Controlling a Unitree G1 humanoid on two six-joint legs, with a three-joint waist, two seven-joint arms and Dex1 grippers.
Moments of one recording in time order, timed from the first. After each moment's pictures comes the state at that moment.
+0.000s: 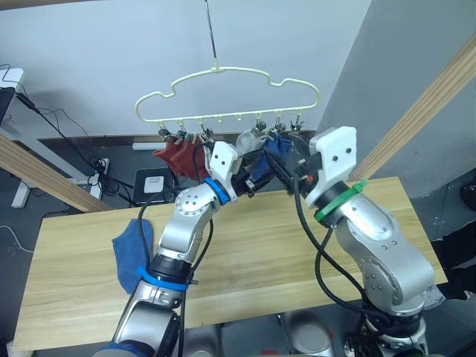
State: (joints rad) left arm -0.52 0.21 -0.13 0.08 -0.20 0.15 -0.64; right arm -0.40 -0.15 0.14 -0.81 0.18 0.91 0.18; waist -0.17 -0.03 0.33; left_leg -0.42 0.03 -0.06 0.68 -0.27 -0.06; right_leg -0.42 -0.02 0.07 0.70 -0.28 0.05
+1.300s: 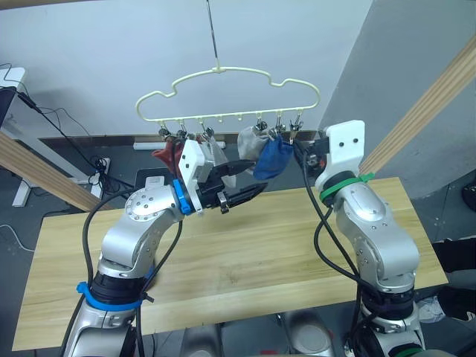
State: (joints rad) left arm -0.42 0.47 -0.05 -0.31 -0.47 0.43 -0.84; right arm -0.47 -0.11 0.09 -0.58 0.05 0.86 0.03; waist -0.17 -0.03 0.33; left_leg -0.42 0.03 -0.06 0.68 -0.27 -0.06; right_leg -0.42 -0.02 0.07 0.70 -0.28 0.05
